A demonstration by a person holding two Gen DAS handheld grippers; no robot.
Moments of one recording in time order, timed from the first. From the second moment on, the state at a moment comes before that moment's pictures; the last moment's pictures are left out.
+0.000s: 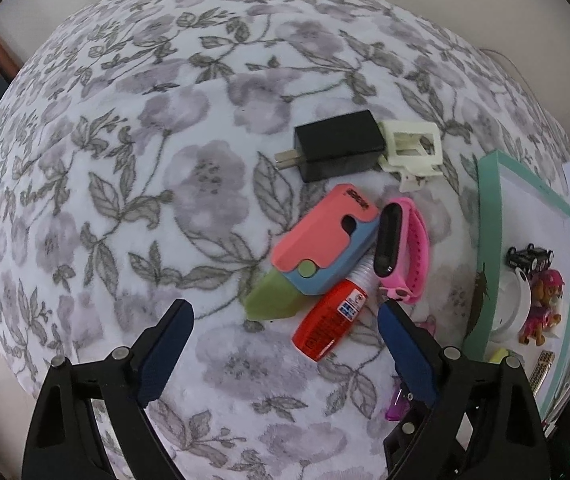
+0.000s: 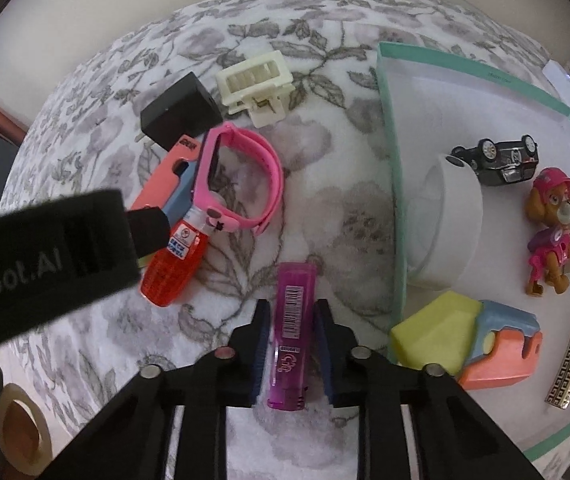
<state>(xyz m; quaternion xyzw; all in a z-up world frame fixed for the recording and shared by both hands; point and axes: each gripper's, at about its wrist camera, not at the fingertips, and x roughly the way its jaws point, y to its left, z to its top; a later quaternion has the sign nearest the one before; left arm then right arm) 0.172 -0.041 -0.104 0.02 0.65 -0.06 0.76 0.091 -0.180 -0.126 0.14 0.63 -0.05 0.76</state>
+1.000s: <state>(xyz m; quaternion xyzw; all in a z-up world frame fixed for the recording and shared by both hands) 0.154 -0.108 -0.131 0.09 0.65 -0.11 0.75 0.086 -0.193 -0.127 0.17 0.62 -0.05 0.76</state>
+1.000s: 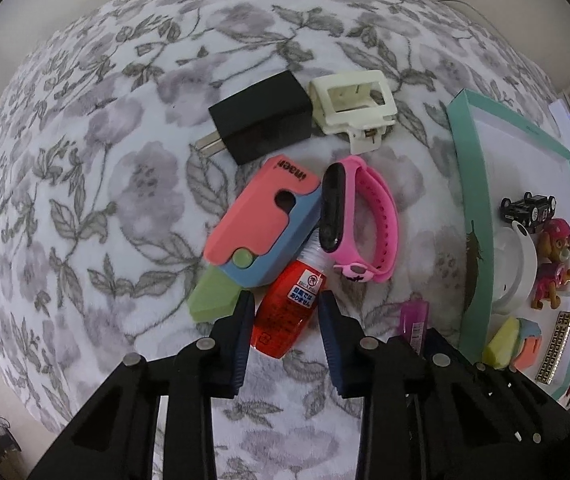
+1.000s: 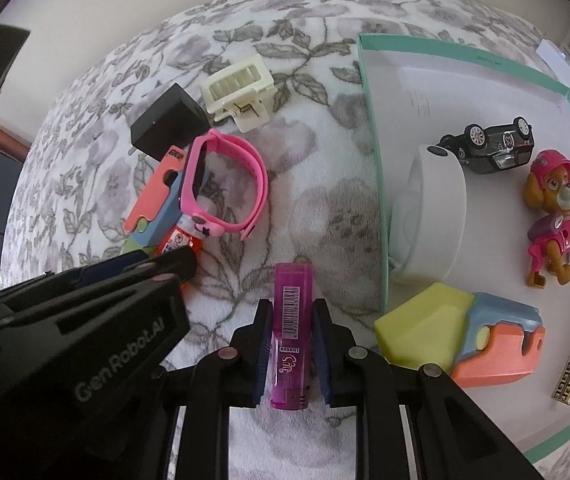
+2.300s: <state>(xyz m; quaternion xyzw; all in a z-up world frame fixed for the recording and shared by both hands) 0.162 -0.102 -0.119 0.08 0.63 -0.11 0.77 0.092 -0.191 -0.104 0.15 0.60 -0.05 0.78</state>
